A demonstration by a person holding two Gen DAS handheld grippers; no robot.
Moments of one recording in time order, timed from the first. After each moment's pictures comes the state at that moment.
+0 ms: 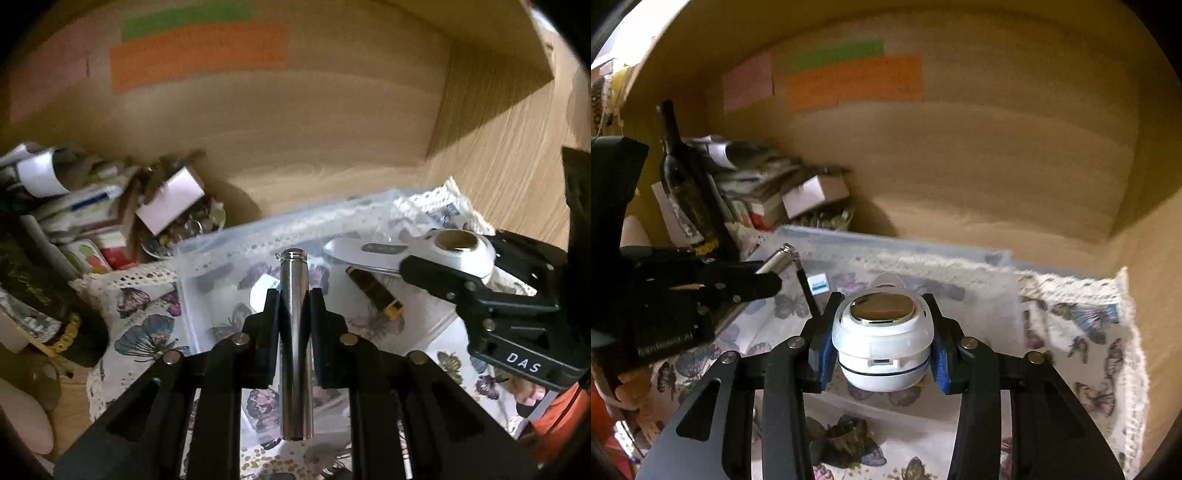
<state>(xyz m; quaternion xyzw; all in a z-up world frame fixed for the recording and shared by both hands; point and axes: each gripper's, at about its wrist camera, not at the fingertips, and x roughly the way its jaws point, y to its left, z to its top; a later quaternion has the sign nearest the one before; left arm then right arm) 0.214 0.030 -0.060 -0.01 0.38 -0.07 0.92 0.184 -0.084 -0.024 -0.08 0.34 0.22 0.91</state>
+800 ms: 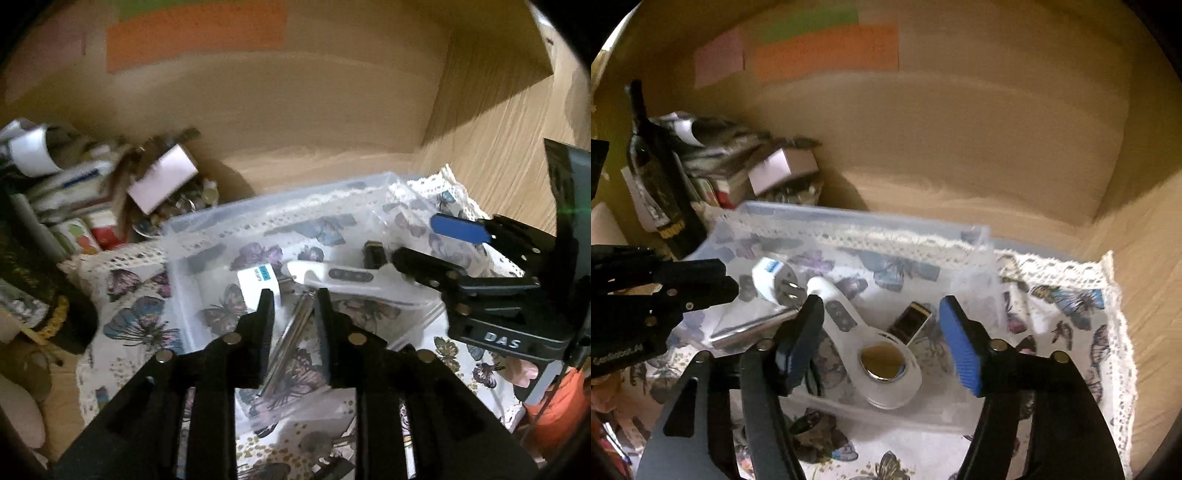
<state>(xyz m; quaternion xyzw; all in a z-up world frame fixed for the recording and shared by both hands) 0.206 0.033 -0.058 -0.02 0.39 -0.08 0.92 0.189 -0.091 -0.031 -0.11 0.36 0.17 0.91</state>
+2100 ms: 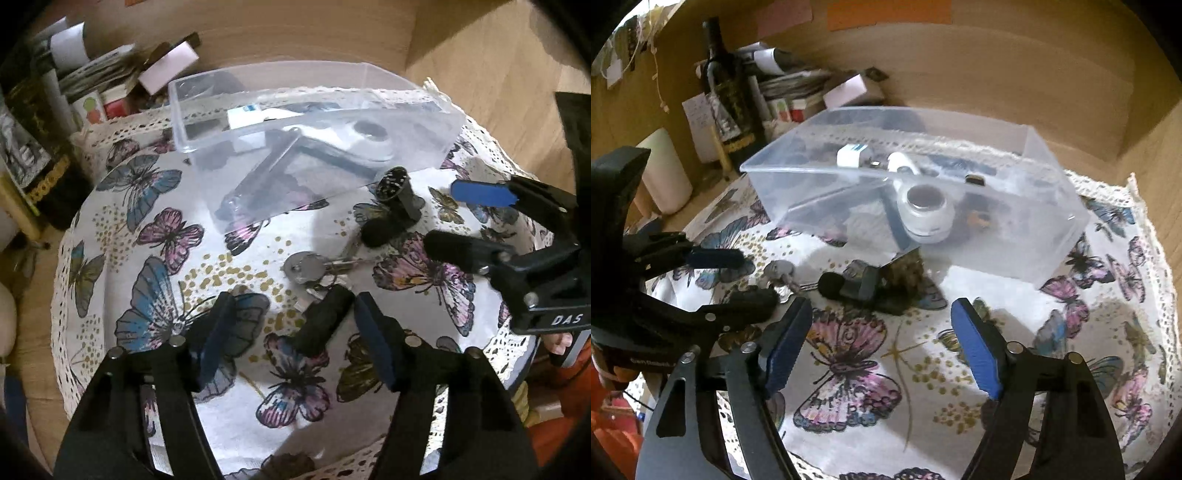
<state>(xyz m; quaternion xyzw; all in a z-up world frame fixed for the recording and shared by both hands) 0.108 0.019 -0.135 0.01 0.46 -0.08 0.88 0.098 -0.089 -0.083 -0.10 0.42 0.23 0.87</state>
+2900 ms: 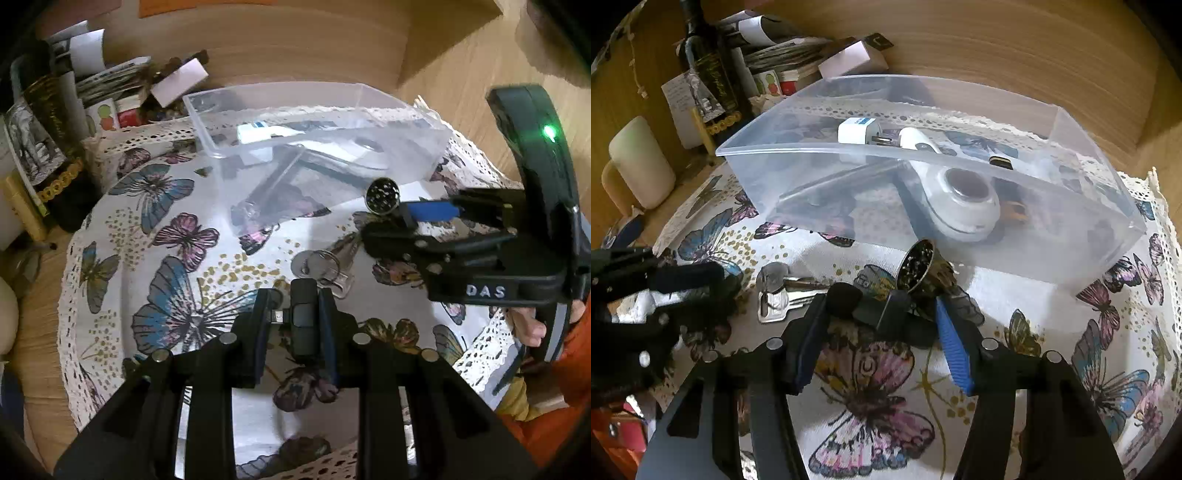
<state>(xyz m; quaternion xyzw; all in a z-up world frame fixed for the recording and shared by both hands) 0.087 0.041 -0.126 0.00 0.42 -0.09 0.90 0.121 -0.061 -0.102 -0.12 0.45 0.22 0.86</state>
